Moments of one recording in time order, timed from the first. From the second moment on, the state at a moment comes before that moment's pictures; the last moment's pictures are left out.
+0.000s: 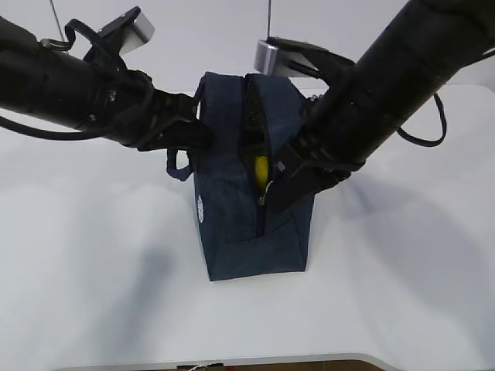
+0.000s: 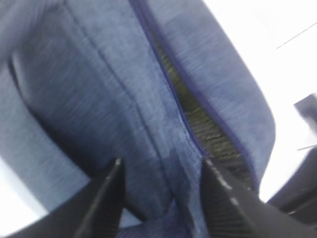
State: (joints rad) left arm -0.48 1.67 -1.09 -1.13 0.52 0.81; right arm 0.42 1.69 -1.34 0.57 1.08 -0.59
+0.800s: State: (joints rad) left arm -0.37 1.58 -1.09 -1.34 0.76 1.12; right arm 0.42 1.72 -1.34 0.57 1.09 -0.59
